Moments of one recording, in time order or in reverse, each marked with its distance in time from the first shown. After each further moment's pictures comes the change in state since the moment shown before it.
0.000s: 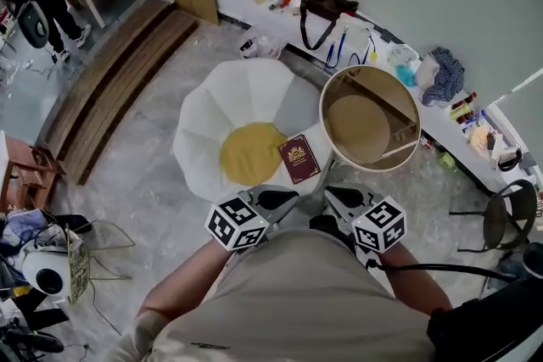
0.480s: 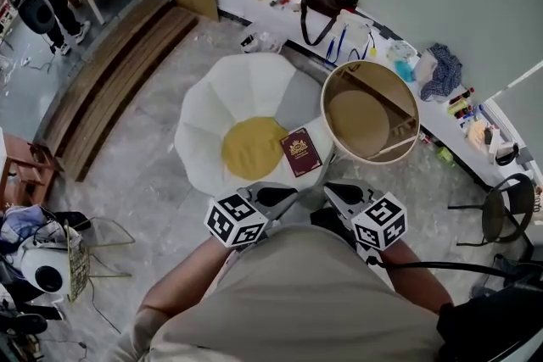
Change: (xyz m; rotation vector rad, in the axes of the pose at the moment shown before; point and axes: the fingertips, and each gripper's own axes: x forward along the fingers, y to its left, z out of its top) left arm -0.030 -0.011 -0.019 -0.016 -0.011 -0.008; right arm 0.001 0.040 0.002 -0.027 0.003 -0.011
